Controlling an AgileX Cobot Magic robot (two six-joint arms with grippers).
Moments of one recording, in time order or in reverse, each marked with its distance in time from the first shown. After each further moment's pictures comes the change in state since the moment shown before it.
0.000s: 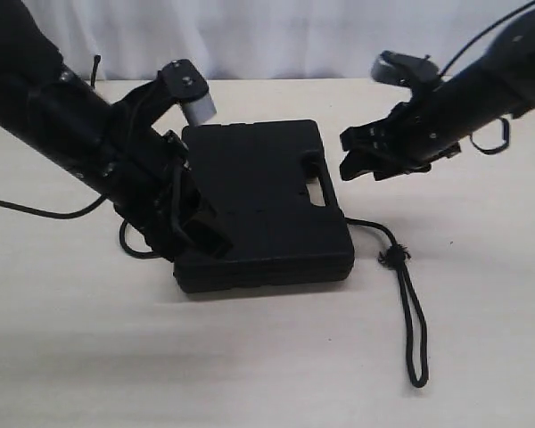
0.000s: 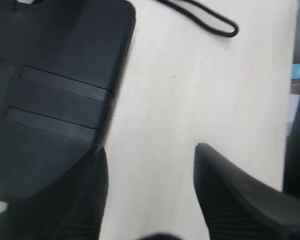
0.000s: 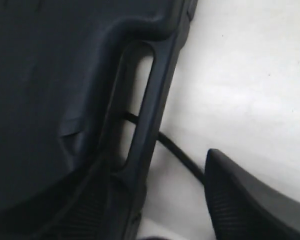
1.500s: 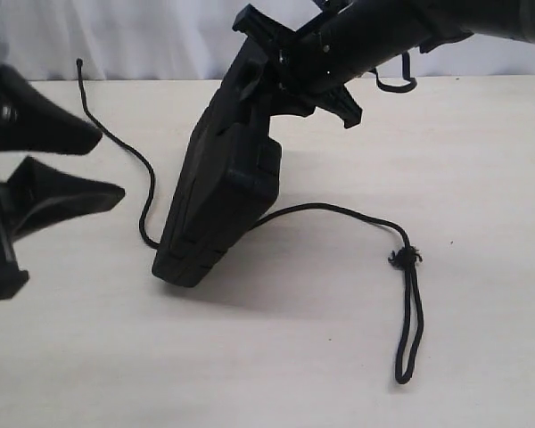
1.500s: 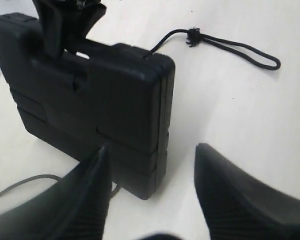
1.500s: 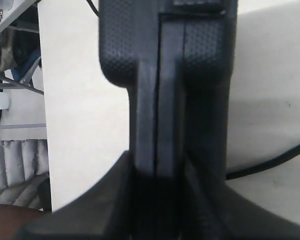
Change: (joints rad) left arm -0.021 -0.638 0.237 0.249 -0.187 -0.124; right arm 0.222 -0.031 -0.245 0.179 0.019 0.610
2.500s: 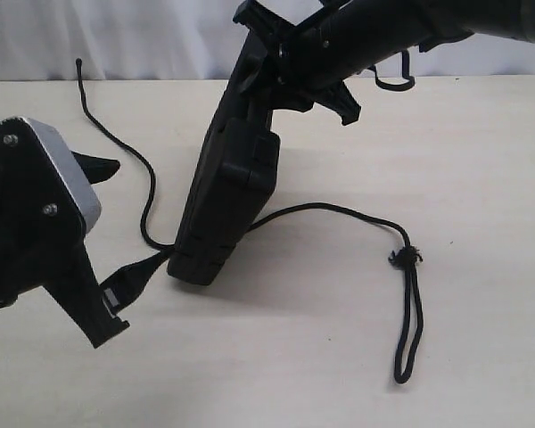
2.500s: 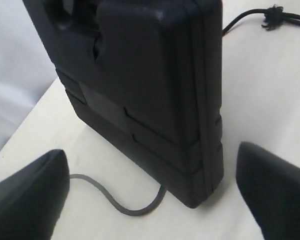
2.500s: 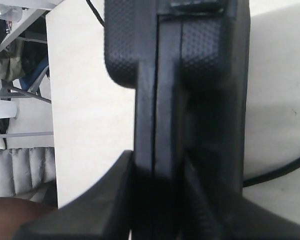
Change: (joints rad) left arm -0.245 0.119 0.422 -0.358 -0.870 0.370; right arm 0.000 0.000 0.000 0.019 -0.028 0.003
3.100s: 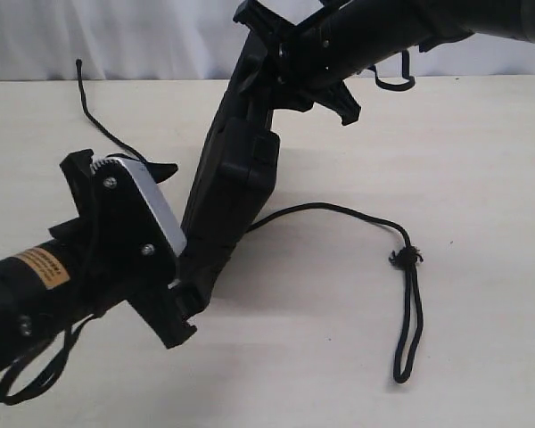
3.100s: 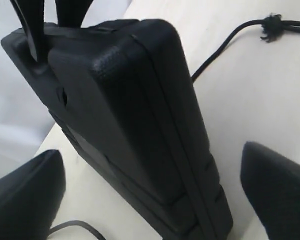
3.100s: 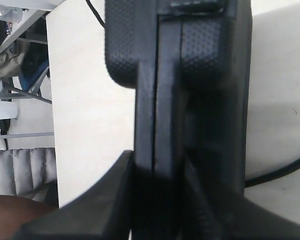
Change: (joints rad) left arm -0.196 0.297 0.000 0.182 -0.406 -0.214; right arm 0.000 0.000 0.000 0.000 0.000 0.002
